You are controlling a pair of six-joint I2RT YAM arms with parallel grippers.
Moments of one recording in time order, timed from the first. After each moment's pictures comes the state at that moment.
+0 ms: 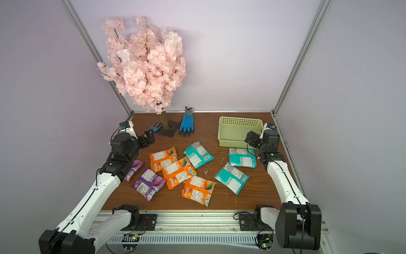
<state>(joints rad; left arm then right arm) -0.12 0.96 0.76 -0.13 -0.02 -0.42 -0.01 1.18 0.80 -0.17 -0.07 0.45</state>
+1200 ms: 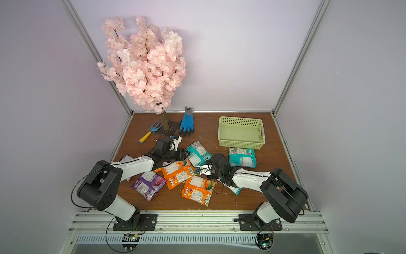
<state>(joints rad) -0.43 1.61 0.74 0.16 0.42 -0.51 0.79 1.50 0.58 0.24 0.00 -0.95</state>
